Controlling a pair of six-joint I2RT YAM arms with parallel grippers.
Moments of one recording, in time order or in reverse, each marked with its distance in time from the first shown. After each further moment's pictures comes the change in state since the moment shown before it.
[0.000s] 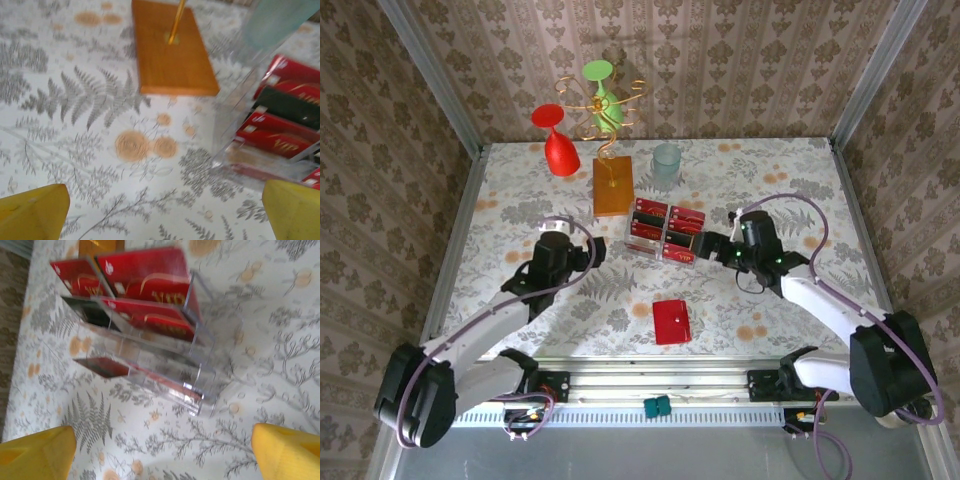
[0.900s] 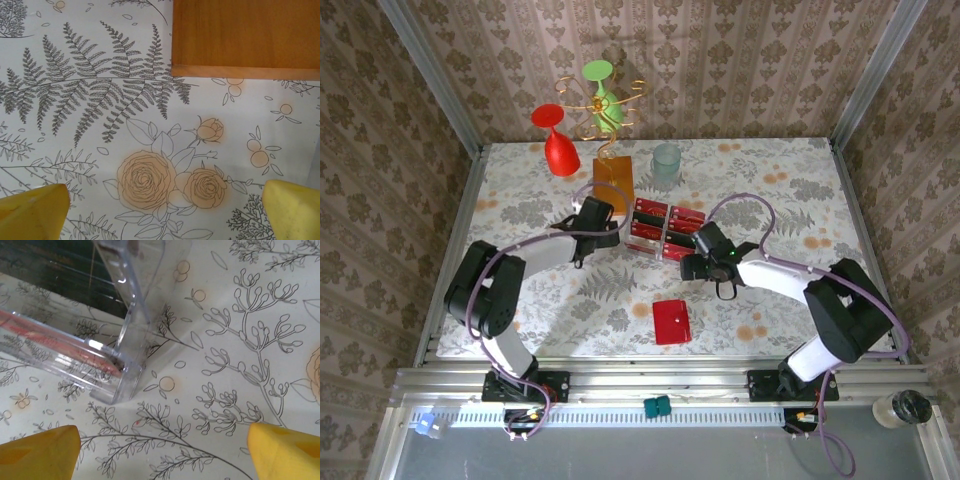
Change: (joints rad) left arm -0.002 0.650 0.464 -0.193 -0.134 -0.042; right arm 0.216 0.336 0.158 -0.205 0.428 -0.115
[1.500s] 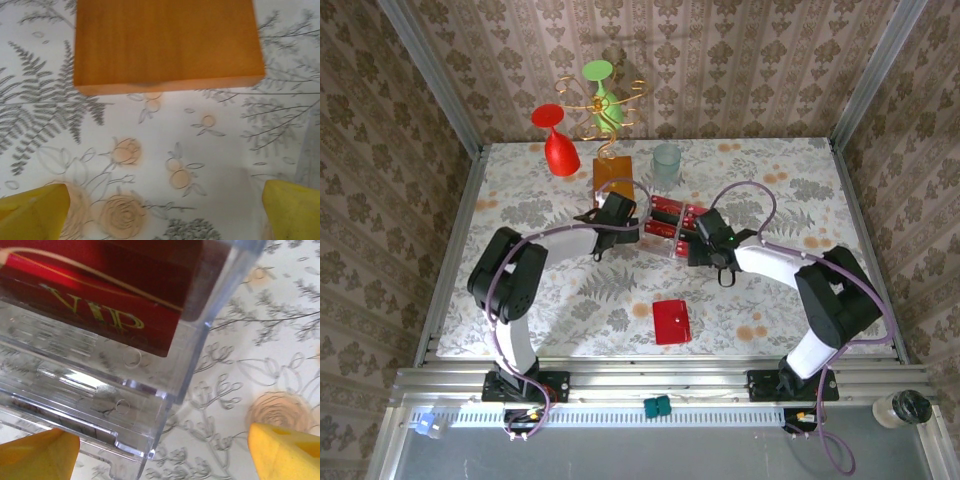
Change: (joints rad) left arm -0.095 0.151 0.165 -0.011 0.000 0.005; right arm -0.096 0.078 0.092 -0.027 0.086 -0.046
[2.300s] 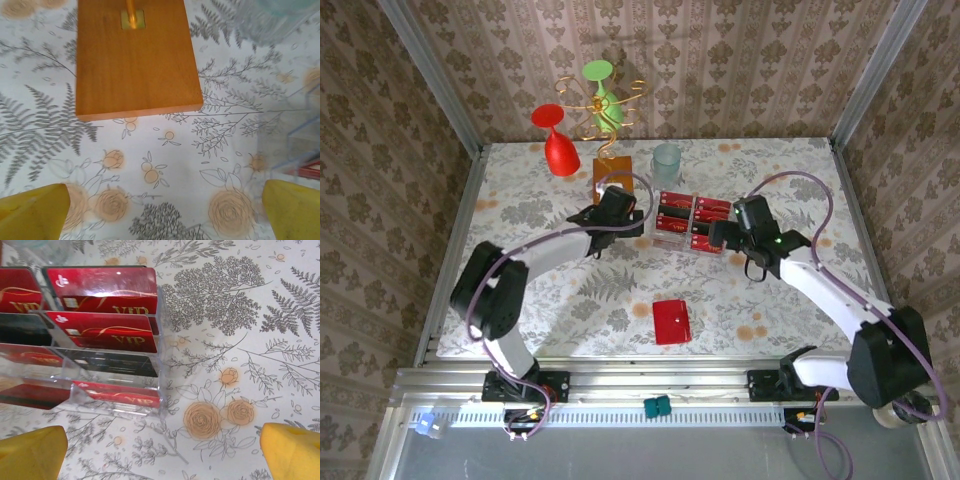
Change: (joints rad) left arm -0.026 -0.196 -0.048 -0.010 0.013 0.025; right arm -0.121 -0.390 -0.033 -0.101 -0.057 0.003
